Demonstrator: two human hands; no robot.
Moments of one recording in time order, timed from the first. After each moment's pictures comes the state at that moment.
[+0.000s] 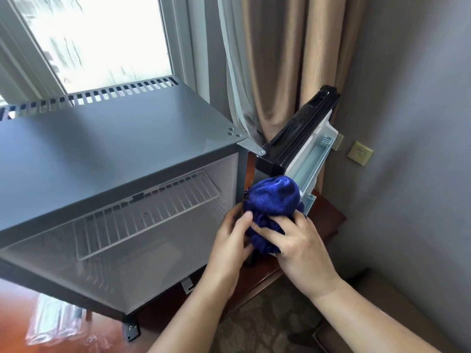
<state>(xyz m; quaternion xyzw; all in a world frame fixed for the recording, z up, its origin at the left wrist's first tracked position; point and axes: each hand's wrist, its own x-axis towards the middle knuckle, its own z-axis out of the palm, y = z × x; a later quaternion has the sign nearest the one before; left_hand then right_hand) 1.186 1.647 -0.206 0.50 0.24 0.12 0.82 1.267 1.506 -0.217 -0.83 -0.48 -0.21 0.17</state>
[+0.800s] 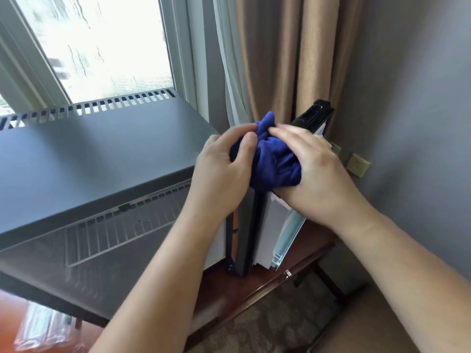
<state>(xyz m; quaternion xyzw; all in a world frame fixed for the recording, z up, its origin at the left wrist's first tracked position) 1.234 1.668 -0.063 0.81 0.16 0.31 0.47 1.329 1.518 -0.067 -0.81 -0.47 -0.15 0.33</state>
